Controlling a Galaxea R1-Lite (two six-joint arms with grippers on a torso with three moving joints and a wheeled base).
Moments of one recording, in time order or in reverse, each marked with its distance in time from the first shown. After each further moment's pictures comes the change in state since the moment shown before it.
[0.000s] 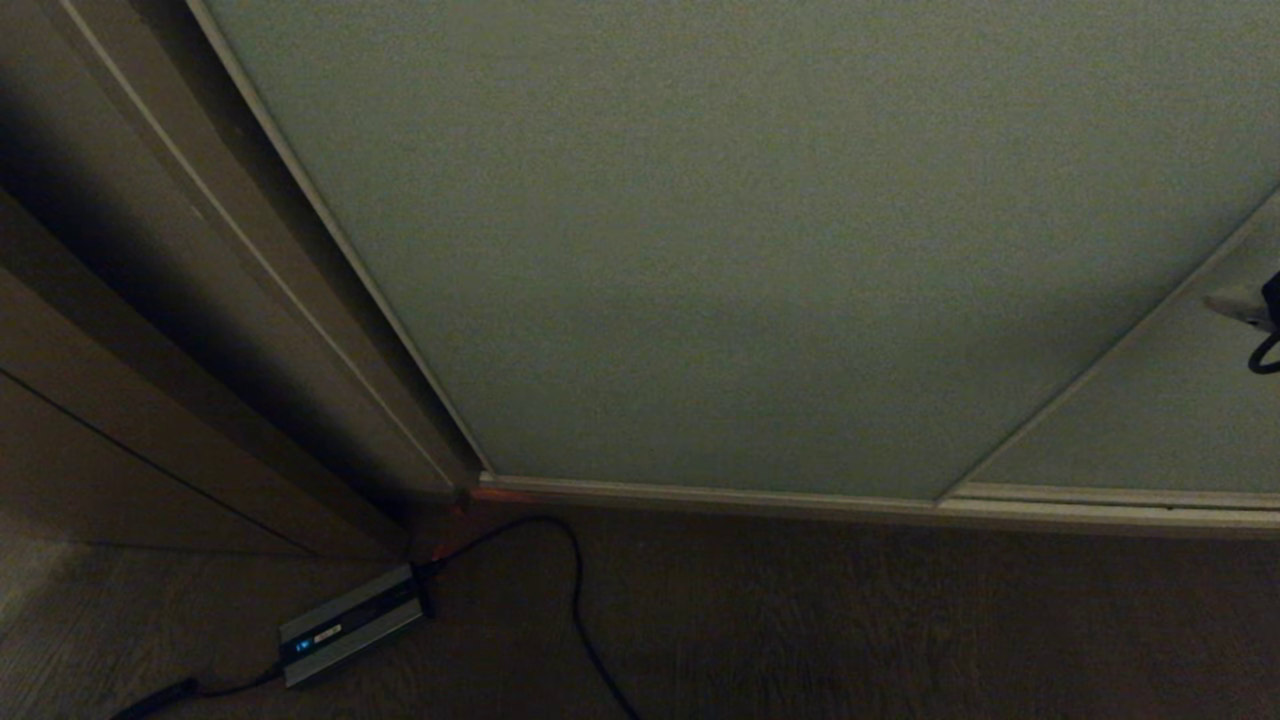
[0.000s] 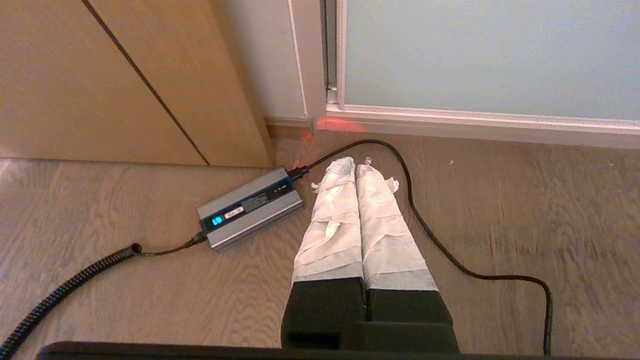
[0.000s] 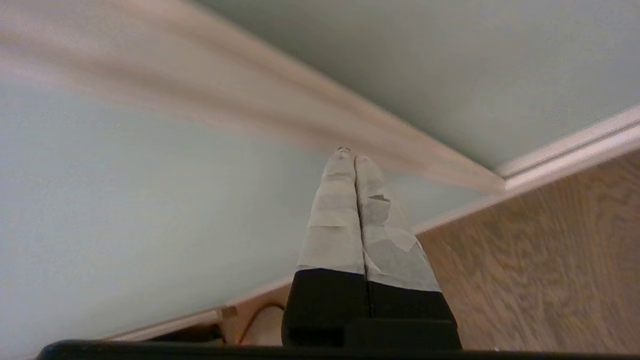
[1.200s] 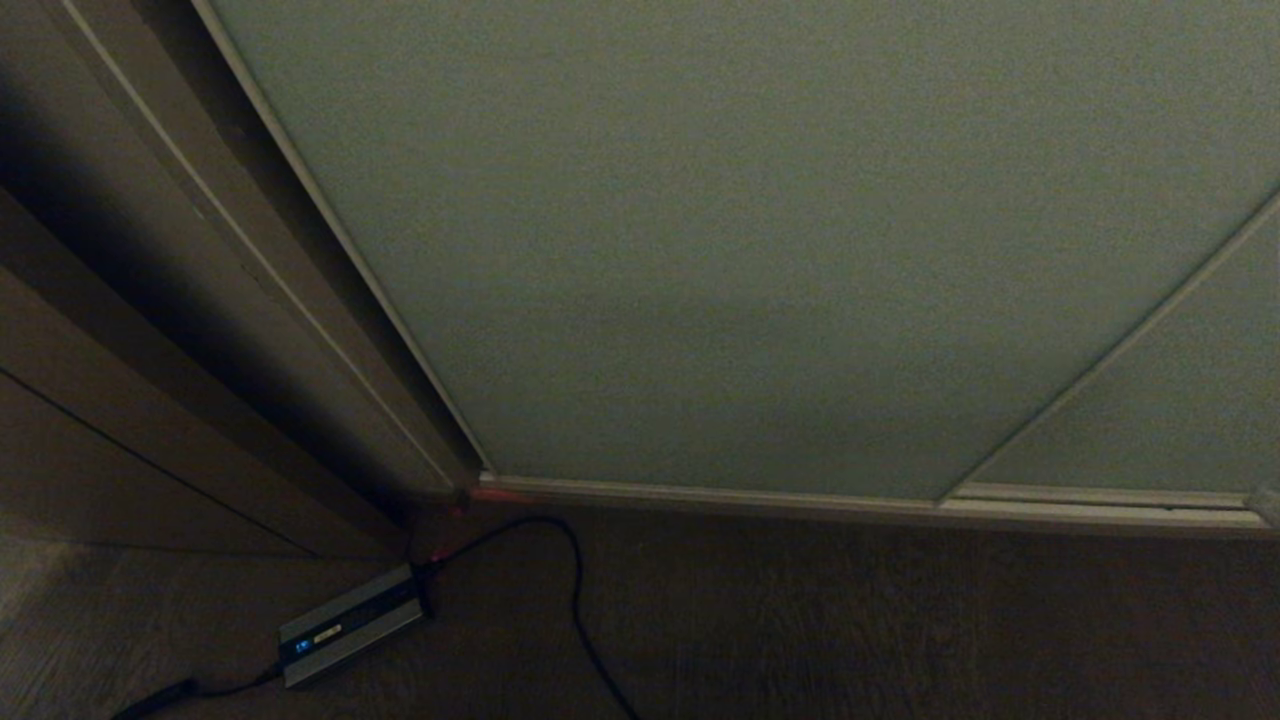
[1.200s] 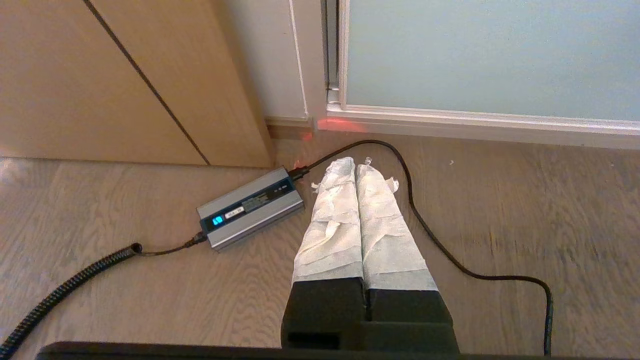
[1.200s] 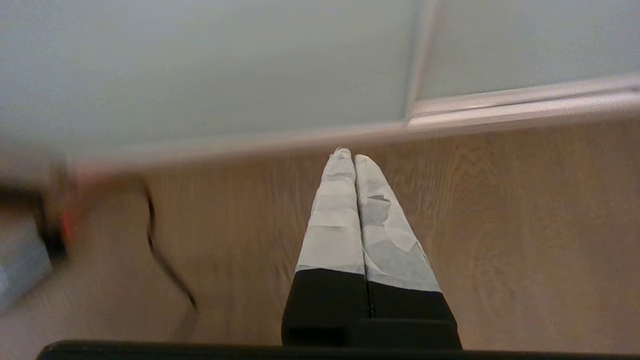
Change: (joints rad) left arm 0.001 0.000 0.000 0.000 0.001 0.000; right arm 0.221 -0.710 0.791 -0.057 -0.257 -0.517
